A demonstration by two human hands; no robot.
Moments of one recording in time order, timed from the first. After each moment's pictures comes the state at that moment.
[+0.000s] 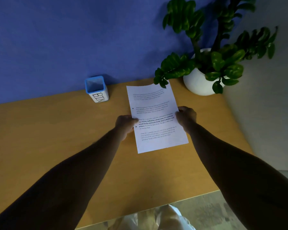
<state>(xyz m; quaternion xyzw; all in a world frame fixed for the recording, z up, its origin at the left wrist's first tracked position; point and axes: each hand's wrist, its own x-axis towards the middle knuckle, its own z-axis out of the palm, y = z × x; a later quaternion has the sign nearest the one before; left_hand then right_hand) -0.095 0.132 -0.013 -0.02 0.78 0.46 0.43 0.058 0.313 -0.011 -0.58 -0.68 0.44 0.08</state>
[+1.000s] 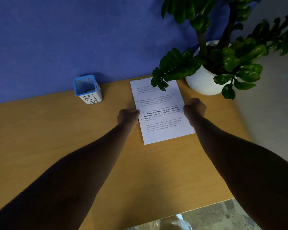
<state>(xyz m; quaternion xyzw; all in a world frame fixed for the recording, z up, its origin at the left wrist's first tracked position) -0.112 0.191 -0.054 -0.06 0.80 0.47 0.36 0.040 0.376 -0.043 -0.65 -0.66 0.36 0.09</state>
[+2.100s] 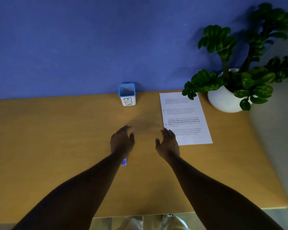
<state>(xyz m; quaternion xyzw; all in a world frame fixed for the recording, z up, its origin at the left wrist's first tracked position) -0.097 0.009 -0.007 0.20 0.94 0.24 0.11 0.024 0.157 -0.033 -0.35 -0.89 0.28 0.00</state>
